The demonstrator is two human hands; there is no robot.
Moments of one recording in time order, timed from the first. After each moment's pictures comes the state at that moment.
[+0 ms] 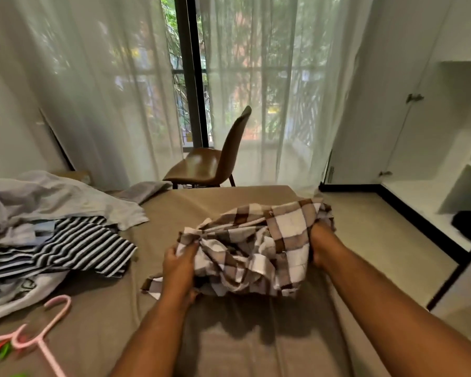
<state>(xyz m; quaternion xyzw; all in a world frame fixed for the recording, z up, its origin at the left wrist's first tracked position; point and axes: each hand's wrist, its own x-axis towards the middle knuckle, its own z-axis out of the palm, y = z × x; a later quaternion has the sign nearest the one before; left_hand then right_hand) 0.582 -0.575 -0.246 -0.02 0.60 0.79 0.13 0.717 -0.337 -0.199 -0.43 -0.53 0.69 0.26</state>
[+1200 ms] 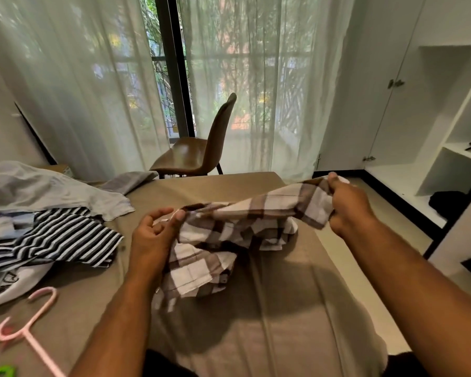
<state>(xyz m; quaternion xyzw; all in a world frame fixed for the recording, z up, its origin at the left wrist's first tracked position) 0.596 -0.613 -0.192 0.17 0.67 0.72 0.08 0.772 -0.325 -0.136 -0.39 -0.46 0.69 0.40</state>
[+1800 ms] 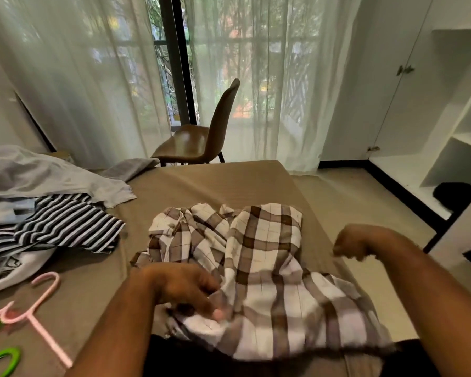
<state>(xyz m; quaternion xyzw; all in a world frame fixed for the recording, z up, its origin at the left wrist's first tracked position) 0.622 -0.626 -0.197 0.41 0.70 0.15 0.56 0.819 -0.289 -0.202 -0.43 -0.85 0.15 -0.27</state>
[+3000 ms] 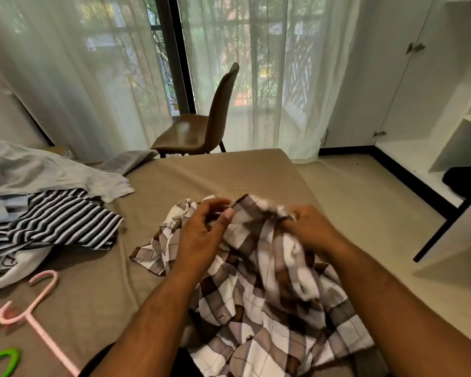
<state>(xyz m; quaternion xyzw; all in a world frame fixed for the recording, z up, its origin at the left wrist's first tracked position) 0.640 -0.566 -0.216 0.32 0.74 0.59 0.10 0.760 -0.370 -0.219 -0.27 -0.84 0.45 0.15</state>
